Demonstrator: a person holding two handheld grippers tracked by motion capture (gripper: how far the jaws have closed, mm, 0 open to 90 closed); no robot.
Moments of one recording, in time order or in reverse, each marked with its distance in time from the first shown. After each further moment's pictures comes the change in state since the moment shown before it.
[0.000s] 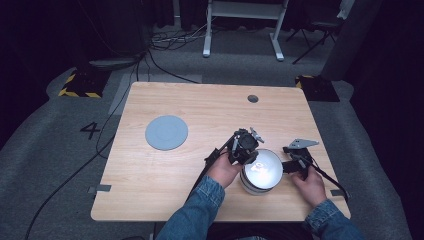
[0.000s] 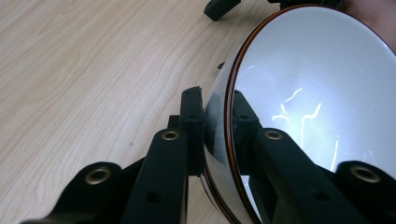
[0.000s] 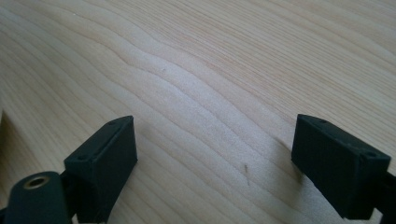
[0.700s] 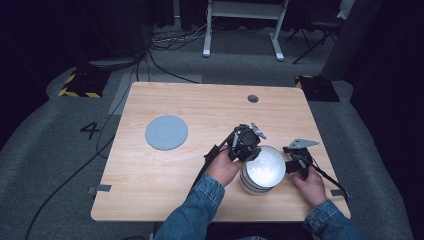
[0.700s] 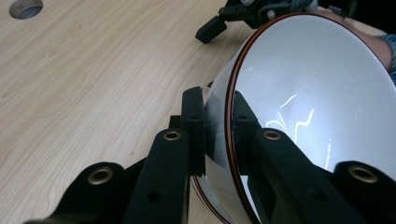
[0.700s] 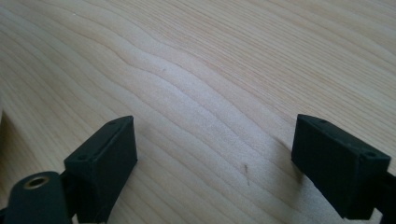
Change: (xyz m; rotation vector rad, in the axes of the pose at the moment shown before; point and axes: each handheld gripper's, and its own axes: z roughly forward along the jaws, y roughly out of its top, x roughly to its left) left arm -0.001 0.011 -0.031 -0.055 -0.040 -0.009; right arm 0.001 0.000 0.000 -0.006 0.005 0.009
